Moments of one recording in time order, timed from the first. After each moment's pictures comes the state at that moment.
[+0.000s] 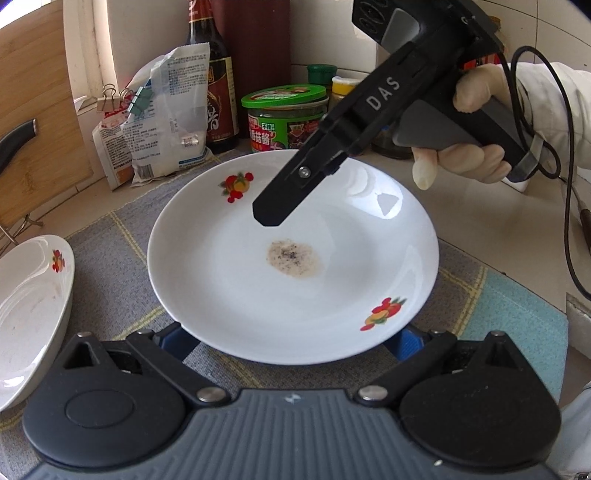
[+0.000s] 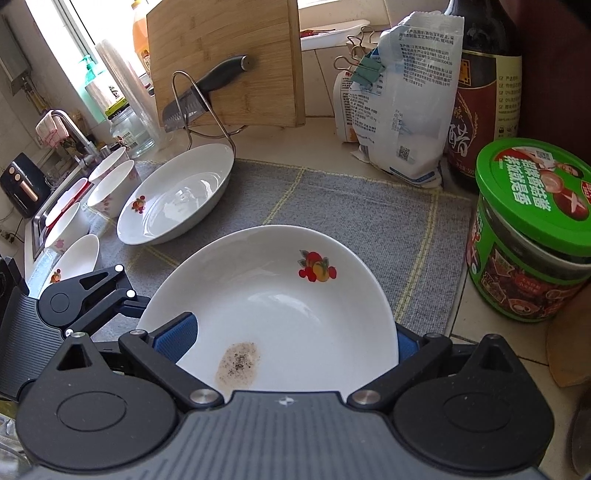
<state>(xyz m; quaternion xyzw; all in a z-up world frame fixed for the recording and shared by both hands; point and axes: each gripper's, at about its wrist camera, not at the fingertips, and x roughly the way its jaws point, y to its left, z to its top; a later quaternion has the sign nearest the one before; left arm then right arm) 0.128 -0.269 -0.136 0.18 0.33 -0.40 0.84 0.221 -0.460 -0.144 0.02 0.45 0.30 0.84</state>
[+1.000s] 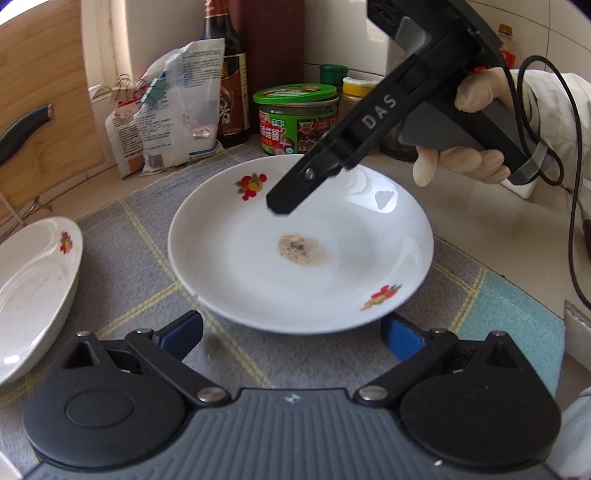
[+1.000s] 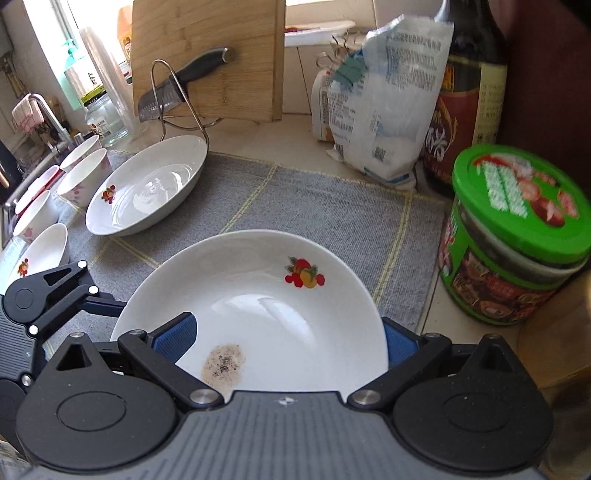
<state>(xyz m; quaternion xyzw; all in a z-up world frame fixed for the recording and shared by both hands) 0.122 -0.253 -0.132 0.15 0.34 -0.38 0.84 0.216 -0.456 -0.136 -0.03 0.44 0.24 0.86</state>
